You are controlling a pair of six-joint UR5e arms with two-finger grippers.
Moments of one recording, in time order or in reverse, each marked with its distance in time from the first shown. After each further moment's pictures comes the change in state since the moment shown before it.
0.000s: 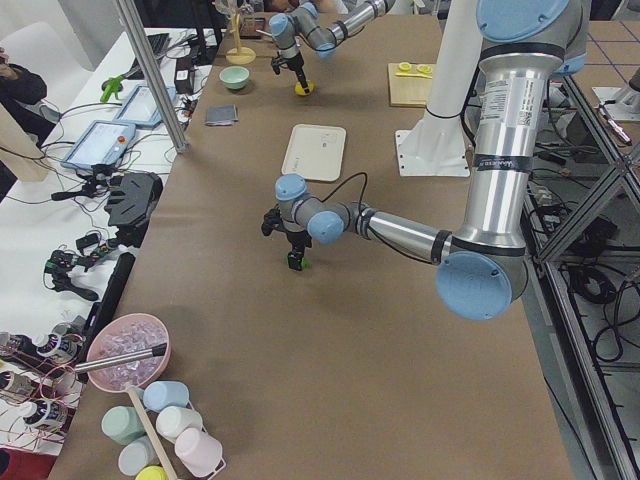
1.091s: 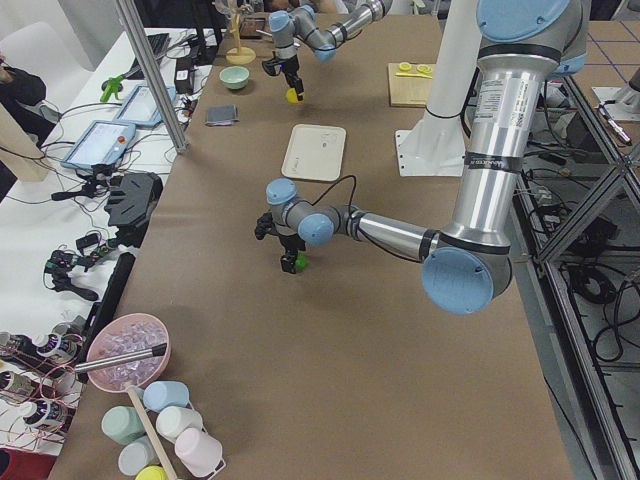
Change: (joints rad) left arm -0.007 -0.065 0.087 -0.001 -0.007 0.018; right arm -0.048 0.103 0.038 0.240 0.012 -0.009
